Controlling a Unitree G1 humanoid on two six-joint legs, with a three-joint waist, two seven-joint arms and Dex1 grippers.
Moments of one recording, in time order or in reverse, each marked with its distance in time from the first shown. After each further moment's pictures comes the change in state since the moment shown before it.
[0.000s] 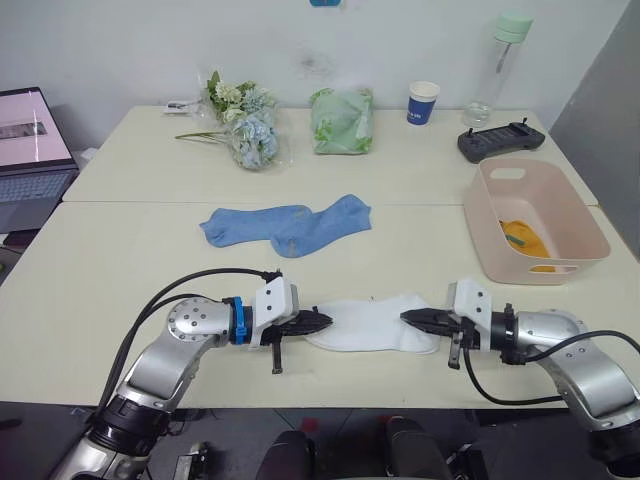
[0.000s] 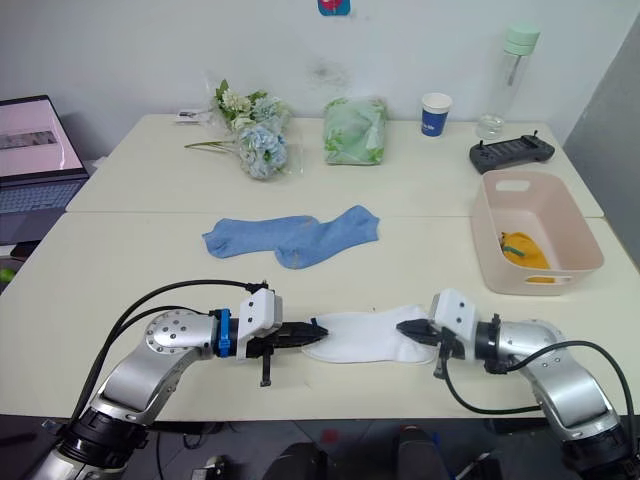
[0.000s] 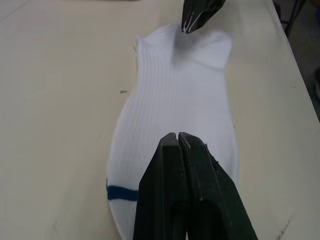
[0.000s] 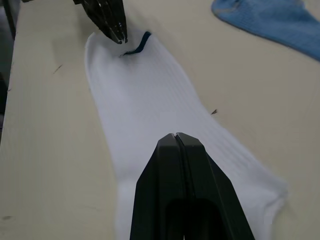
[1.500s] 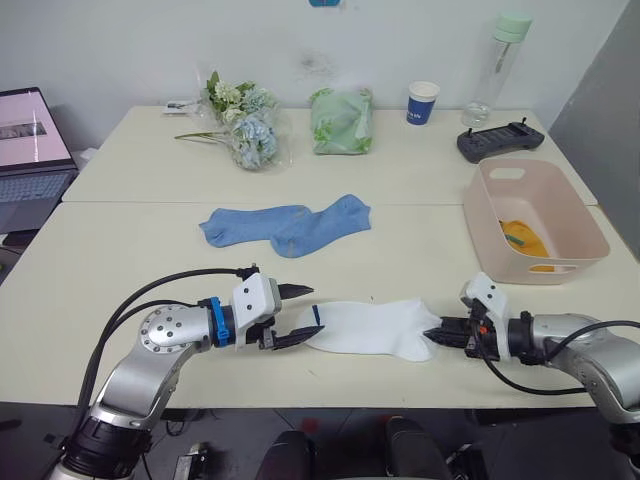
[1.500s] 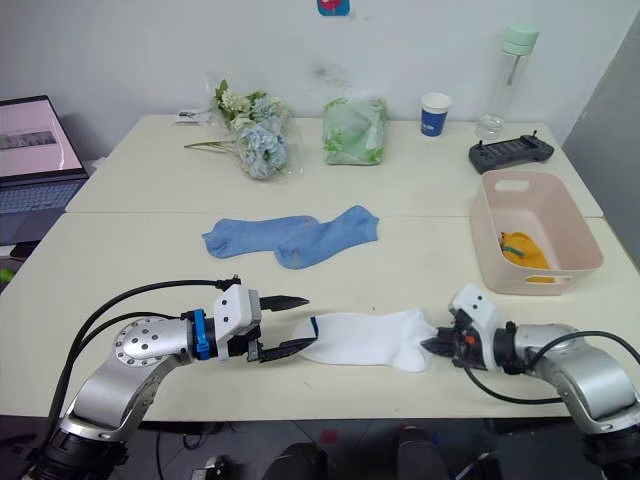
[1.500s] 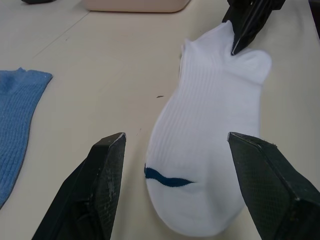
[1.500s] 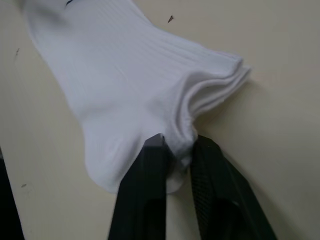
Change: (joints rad) left arm 0.093 0.009 0.151 -0.148 -0.061 0.013 0.091; right arm -0.076 -0.048 -0.120 -0.042 0.234 0.570 -0.119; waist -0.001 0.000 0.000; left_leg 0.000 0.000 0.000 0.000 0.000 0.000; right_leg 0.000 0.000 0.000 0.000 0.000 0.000
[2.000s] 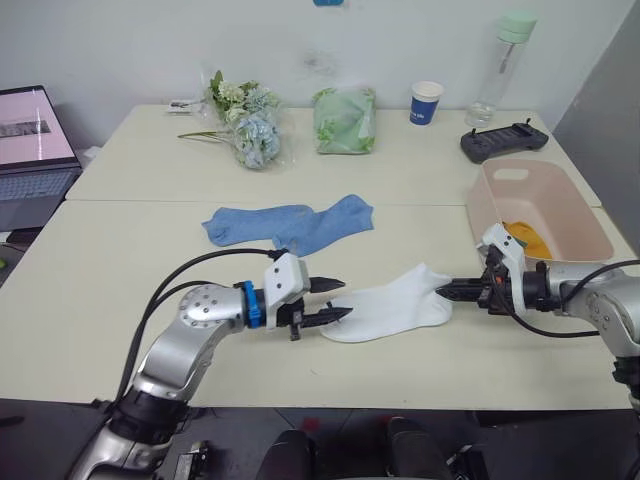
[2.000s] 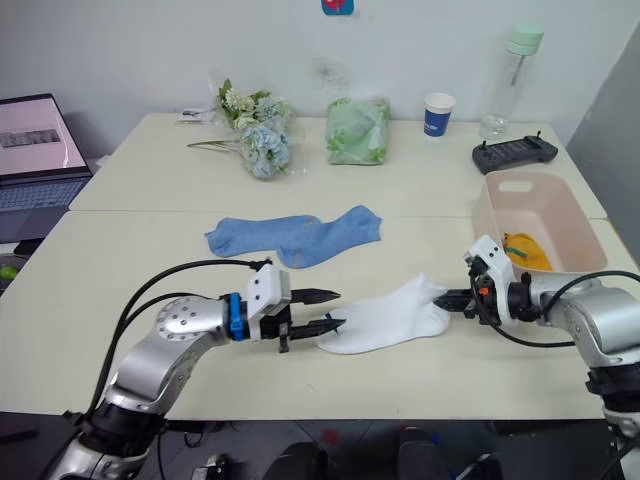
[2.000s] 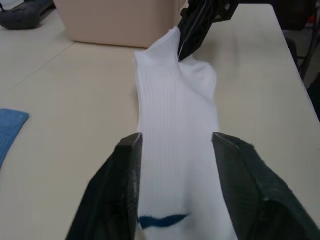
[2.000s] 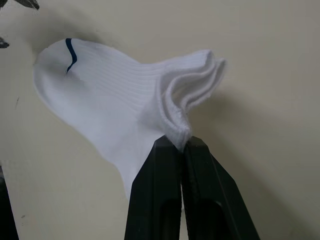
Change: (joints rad) left arm -0.210 -0.149 -0.126 0.104 -0.026 0.113 -0.024; right arm -0.307 -0.085 0.042 0.273 0.042 0.089 0.152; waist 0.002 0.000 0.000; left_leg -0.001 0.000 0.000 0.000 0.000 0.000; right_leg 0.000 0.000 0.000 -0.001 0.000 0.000
